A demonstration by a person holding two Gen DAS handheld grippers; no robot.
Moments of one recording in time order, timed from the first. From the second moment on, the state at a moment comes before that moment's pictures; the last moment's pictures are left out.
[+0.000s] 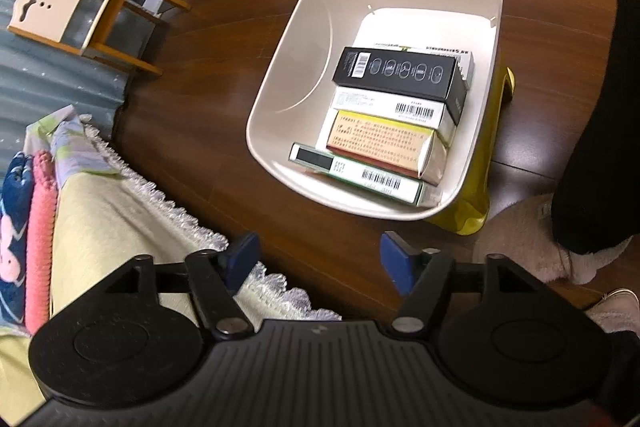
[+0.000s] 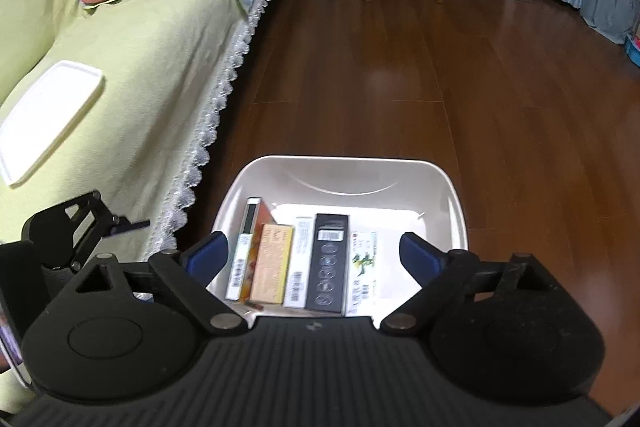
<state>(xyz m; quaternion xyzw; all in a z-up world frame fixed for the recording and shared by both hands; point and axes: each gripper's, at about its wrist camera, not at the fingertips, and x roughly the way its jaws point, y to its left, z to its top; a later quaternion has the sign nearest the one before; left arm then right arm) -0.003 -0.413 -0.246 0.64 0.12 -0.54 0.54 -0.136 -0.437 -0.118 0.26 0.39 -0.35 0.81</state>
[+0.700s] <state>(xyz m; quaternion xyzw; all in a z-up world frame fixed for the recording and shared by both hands) 0.016 -0.335 -0.192 0.56 0.15 -0.49 0.66 -0.101 -0.377 -0.094 0.22 0.36 -0.29 0.86</state>
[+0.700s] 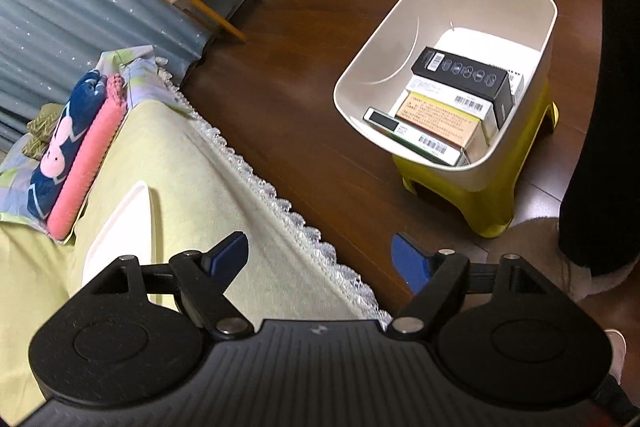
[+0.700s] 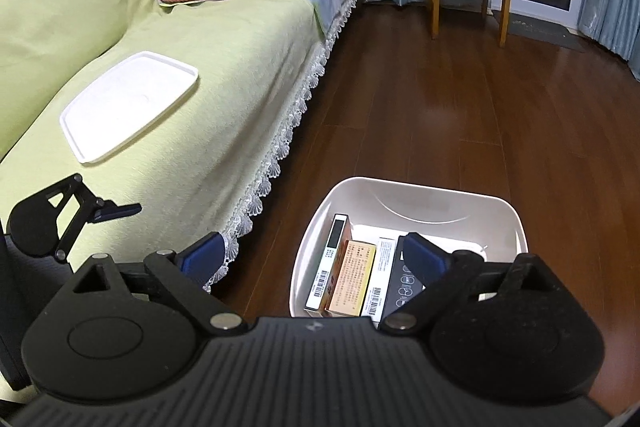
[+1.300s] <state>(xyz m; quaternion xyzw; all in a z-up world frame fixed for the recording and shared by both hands) 0.035 -0.233 -0.121 0.43 0.20 -0.38 0.79 -0.081 -0.326 -0.086 0.21 0.34 -0.23 0.89</state>
